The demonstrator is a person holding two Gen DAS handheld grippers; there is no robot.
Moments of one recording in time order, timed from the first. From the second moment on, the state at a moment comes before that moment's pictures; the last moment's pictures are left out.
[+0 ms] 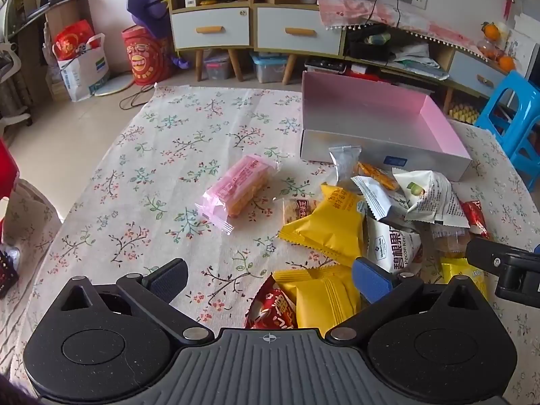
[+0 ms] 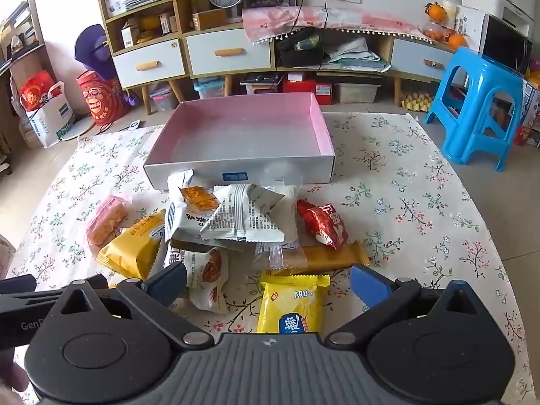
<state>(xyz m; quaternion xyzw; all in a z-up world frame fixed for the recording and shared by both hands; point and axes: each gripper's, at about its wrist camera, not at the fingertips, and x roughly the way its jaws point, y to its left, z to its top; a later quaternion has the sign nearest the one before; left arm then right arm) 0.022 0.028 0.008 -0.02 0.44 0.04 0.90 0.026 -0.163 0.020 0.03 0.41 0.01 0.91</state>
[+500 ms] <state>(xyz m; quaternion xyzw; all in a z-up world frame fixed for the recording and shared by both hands) 0.022 0.028 0.007 -0.02 0.44 0.04 0.90 0.027 -0.162 0.019 0.03 0.41 0.01 0.91</state>
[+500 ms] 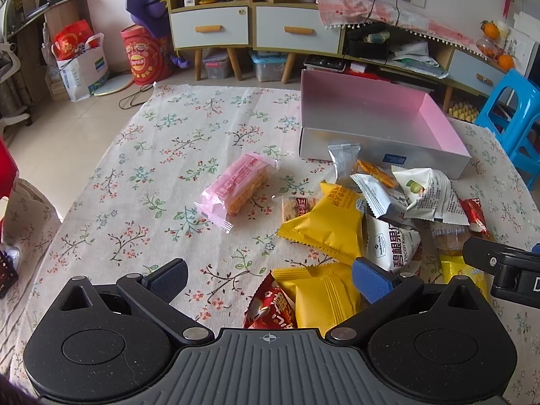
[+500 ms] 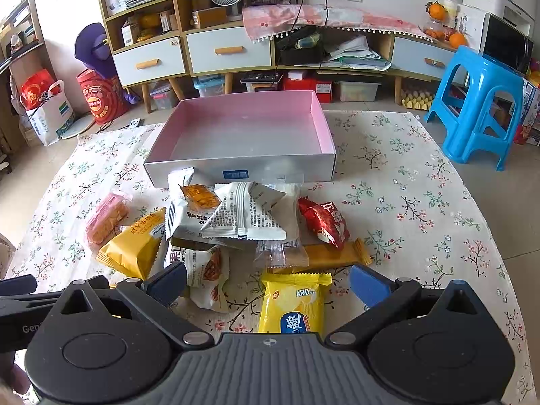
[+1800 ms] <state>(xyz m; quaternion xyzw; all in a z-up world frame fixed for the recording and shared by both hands) 0.021 0.029 0.007 -0.03 0.44 0.03 0.90 0.026 -0.160 0.016 0.01 0.42 0.01 0.91</state>
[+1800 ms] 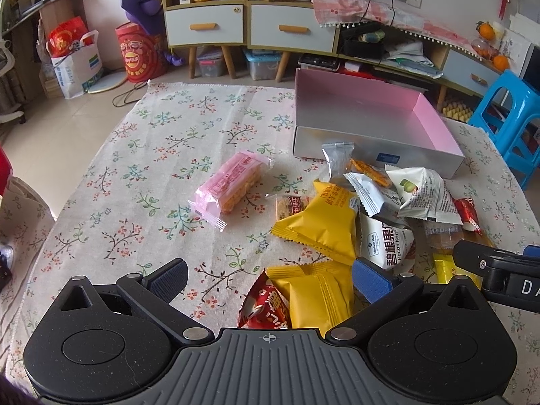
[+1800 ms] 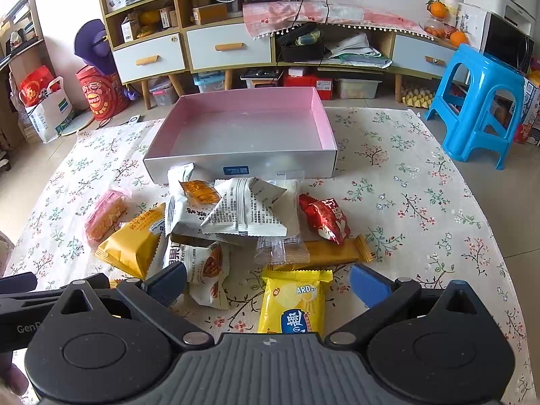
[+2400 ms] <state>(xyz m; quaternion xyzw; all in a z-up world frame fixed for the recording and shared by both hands) 0.066 0.052 0.024 -0.05 0.45 -0.07 0.89 0.076 -0.210 0.026 0.15 0.51 0.07 0.84</state>
